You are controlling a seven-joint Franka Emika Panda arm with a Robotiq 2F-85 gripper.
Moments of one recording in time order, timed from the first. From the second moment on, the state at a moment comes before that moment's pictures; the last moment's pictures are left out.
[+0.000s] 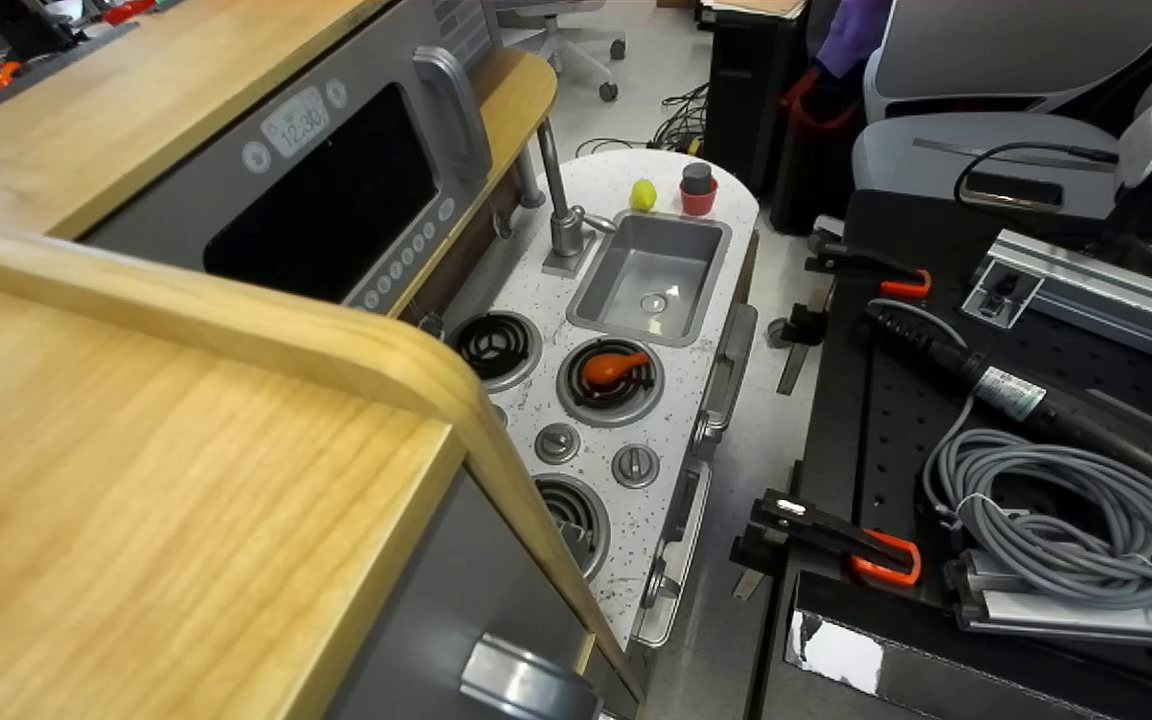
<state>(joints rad) -0.10 -0.53 0.03 -2.64 -0.22 2.05 0.07</state>
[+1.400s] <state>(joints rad) -0.10 -0.52 0.01 -2.64 -0.22 2.12 0.05</state>
